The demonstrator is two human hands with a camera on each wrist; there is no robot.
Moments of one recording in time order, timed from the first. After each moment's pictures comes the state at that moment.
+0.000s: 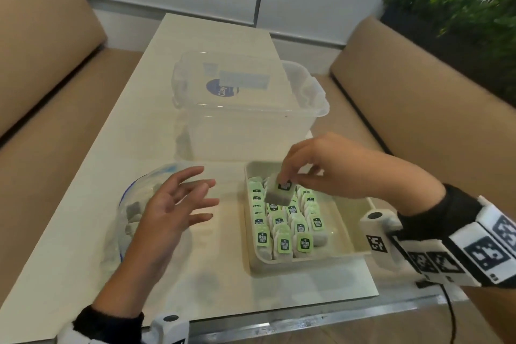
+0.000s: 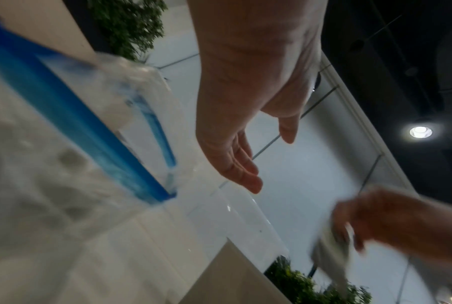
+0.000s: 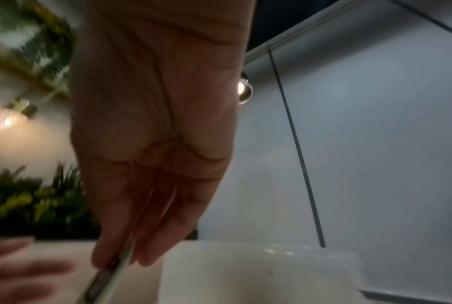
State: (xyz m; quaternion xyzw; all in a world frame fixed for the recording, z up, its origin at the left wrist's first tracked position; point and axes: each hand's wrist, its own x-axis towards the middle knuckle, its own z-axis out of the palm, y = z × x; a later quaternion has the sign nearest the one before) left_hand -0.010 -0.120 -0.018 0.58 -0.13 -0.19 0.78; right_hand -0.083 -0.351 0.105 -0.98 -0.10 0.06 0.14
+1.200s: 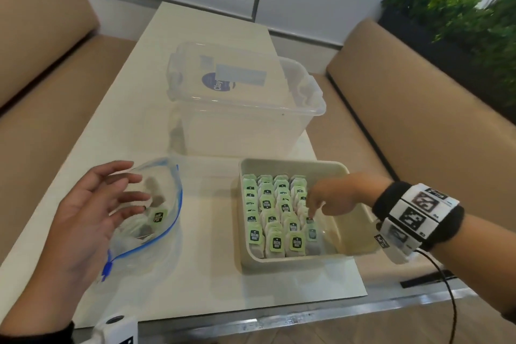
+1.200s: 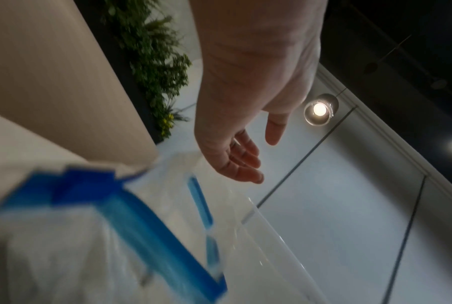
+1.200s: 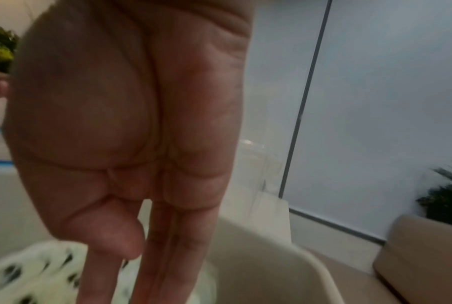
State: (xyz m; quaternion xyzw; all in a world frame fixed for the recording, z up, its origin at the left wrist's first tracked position) left_hand 0.015 -0.066 -0.022 0.58 -0.08 -0.12 0.80; right_hand -0.073 -0.408 0.031 -0.89 -0.03 0.45 -0.09
